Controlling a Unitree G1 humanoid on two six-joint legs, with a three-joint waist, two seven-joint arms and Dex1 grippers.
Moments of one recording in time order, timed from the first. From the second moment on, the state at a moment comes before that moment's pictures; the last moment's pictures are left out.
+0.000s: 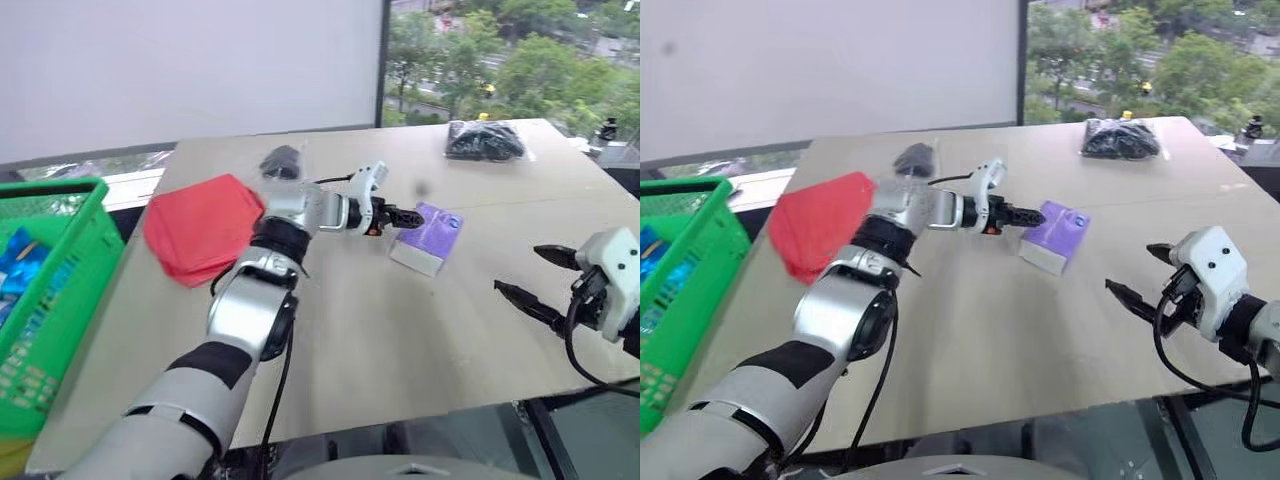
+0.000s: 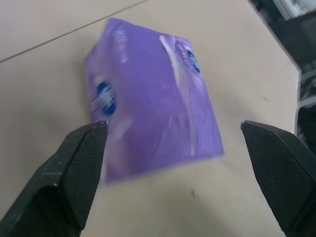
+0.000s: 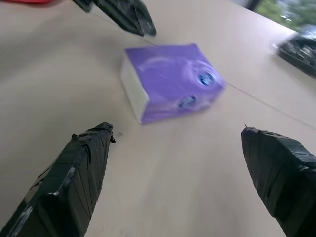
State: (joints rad) left arm -1.22 0.06 -0.13 0.99 -0.39 0.87 -0.62; right arm 0.24 -0.85 -0.53 -0.79 0.67 0.83 0.58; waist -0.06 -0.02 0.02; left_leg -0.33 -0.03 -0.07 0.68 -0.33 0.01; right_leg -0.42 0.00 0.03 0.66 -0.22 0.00
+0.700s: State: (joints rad) left arm -1.05 0.14 -0.10 0.69 -0.19 0.73 -0.78; right arm 0.21 -0.82 -0.44 -0.78 0.56 0.78 0.56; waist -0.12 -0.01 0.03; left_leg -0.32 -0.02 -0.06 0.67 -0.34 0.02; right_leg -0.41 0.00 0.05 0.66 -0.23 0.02
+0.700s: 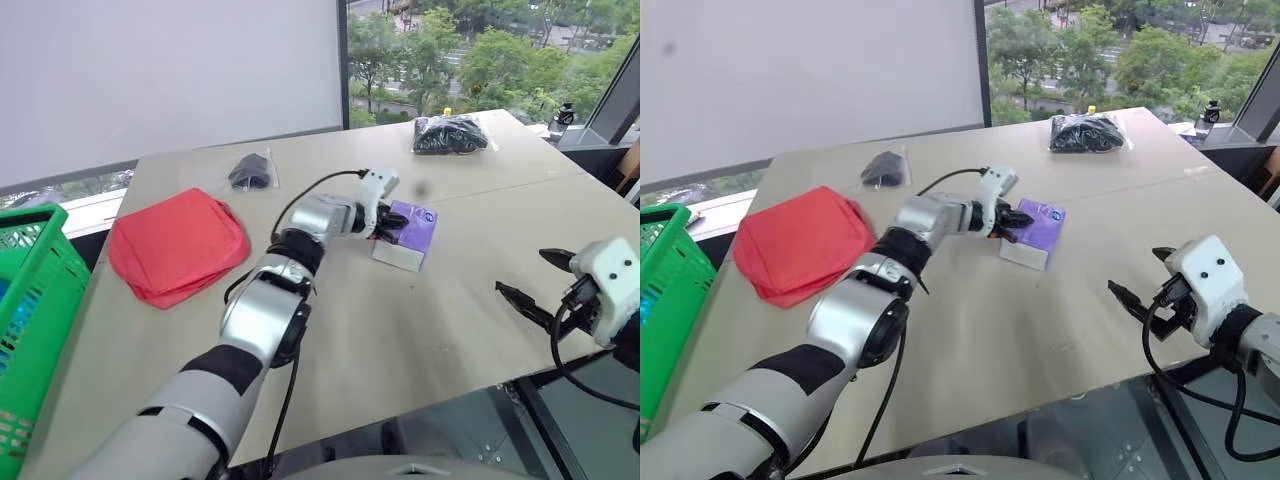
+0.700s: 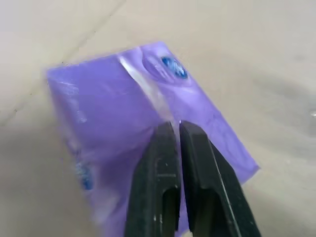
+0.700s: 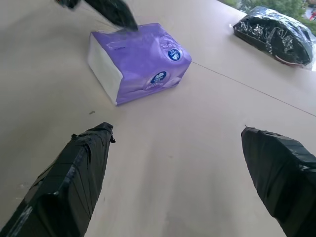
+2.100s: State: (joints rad) left arm -0.95 0.18 0.20 0.65 -0.32 0.82 -0.70; right arm -0.06 -0.78 -0.23 -0.72 0.51 0.73 0.59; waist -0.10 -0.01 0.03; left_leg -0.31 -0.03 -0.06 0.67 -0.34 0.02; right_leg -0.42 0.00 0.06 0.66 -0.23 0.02
